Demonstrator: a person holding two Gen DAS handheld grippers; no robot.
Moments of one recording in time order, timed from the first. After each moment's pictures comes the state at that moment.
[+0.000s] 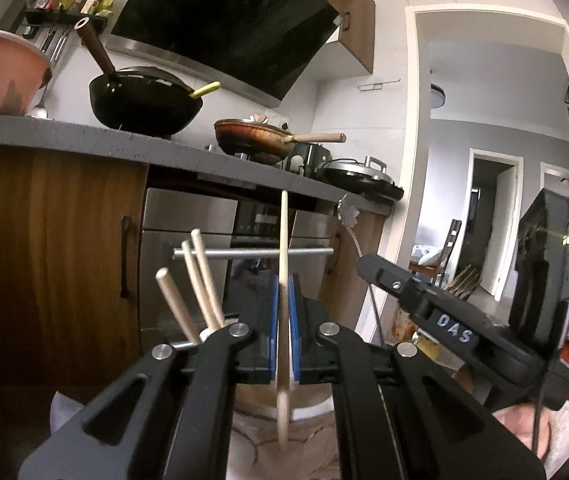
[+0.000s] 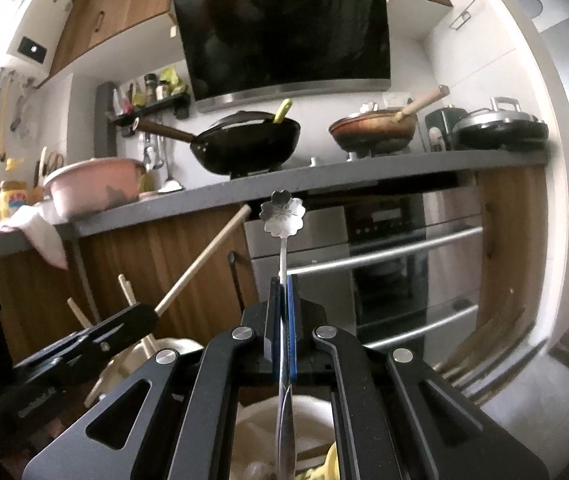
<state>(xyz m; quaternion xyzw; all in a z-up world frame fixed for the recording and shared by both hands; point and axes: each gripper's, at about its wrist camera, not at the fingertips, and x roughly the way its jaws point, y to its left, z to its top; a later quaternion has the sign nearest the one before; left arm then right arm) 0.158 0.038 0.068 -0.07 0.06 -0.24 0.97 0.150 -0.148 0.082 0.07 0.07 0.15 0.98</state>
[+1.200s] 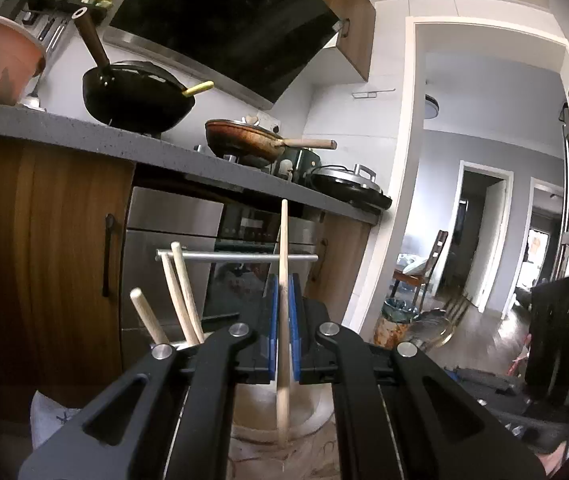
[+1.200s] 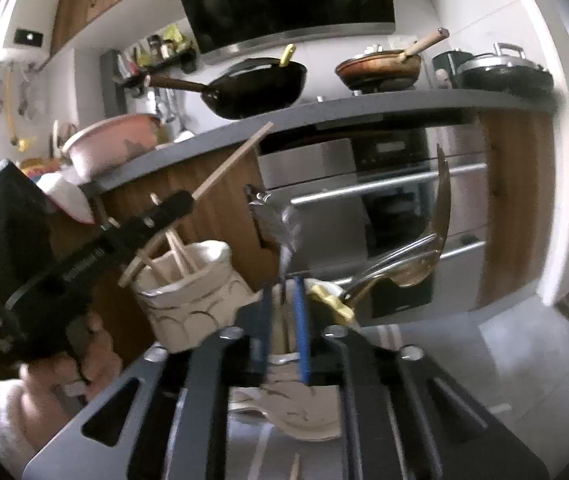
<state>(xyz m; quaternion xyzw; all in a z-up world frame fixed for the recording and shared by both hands) 0.162 0.035 0.072 -0.10 0.06 -0.27 0.96 0.112 -0.169 0.061 0.10 0.17 0.20 0.96</state>
